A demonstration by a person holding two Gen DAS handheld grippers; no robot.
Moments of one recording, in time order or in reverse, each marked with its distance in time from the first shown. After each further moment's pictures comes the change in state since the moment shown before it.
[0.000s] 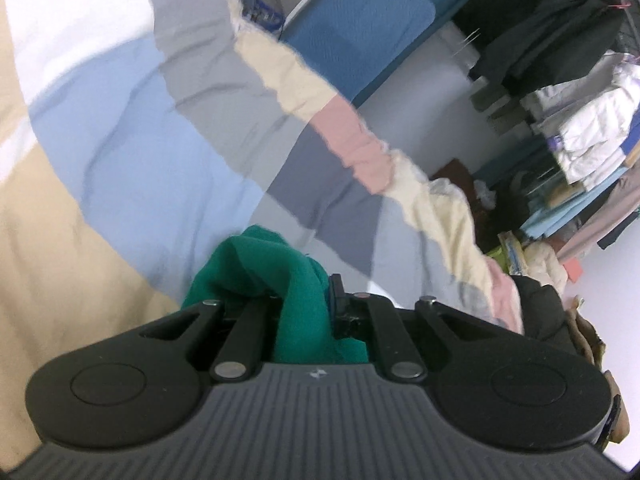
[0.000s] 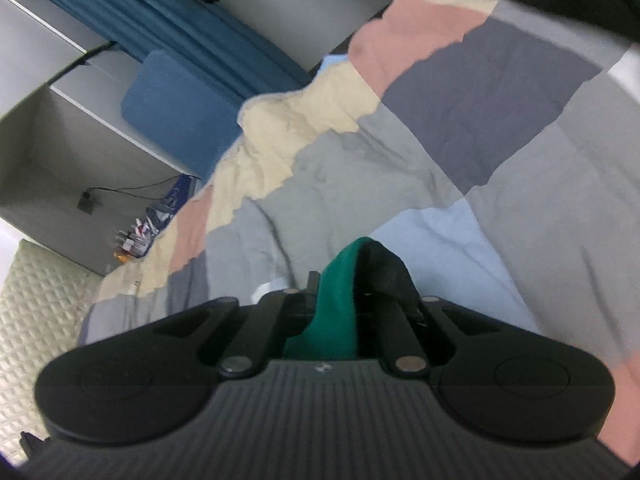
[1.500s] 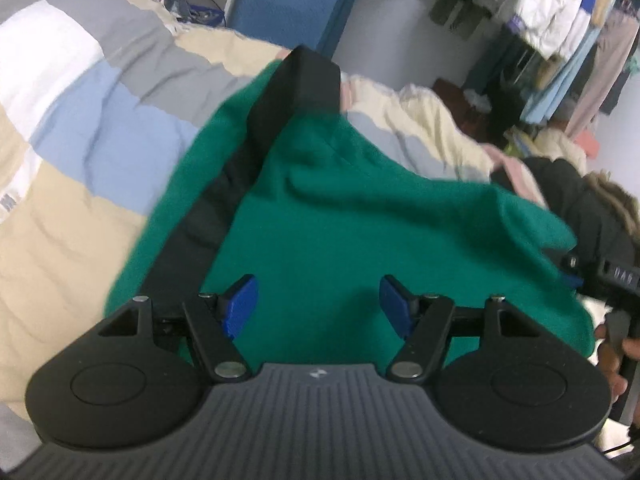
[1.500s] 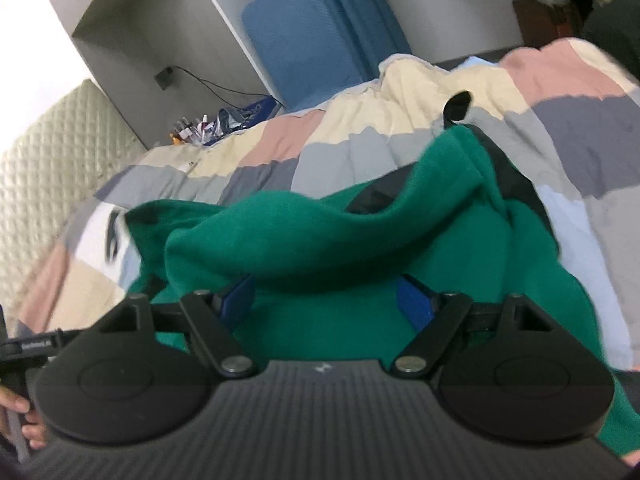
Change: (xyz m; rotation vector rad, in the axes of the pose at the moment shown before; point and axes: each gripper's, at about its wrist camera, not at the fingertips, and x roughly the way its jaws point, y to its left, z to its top) left arm -0.041 -0.054 -0.092 0.381 0.081 0.101; right arm -0.028 0.096 -0.095 -0.493 0.040 0.090
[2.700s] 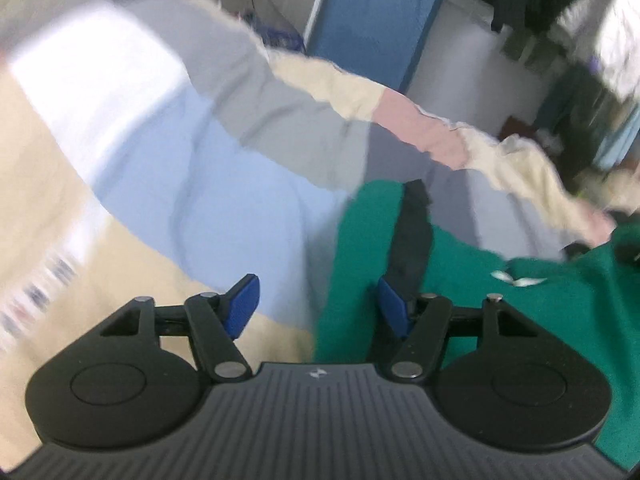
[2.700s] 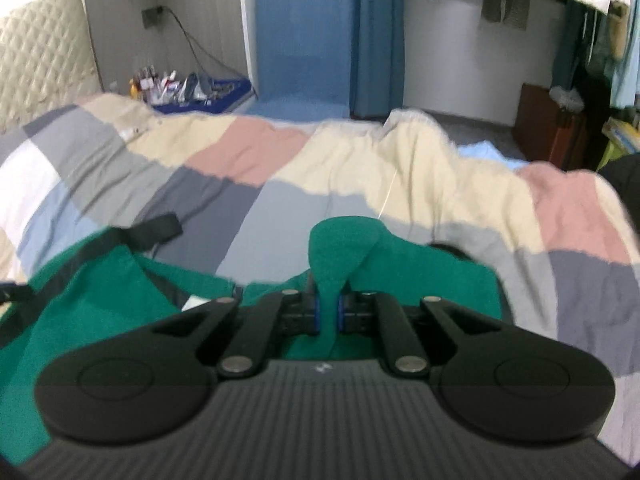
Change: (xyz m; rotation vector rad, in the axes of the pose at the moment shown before) left arm 0.051 0.096 0.057 -0.115 -0.088 0.141; right arm 0.093 0.047 0.081 -0.336 -0.002 -0.242
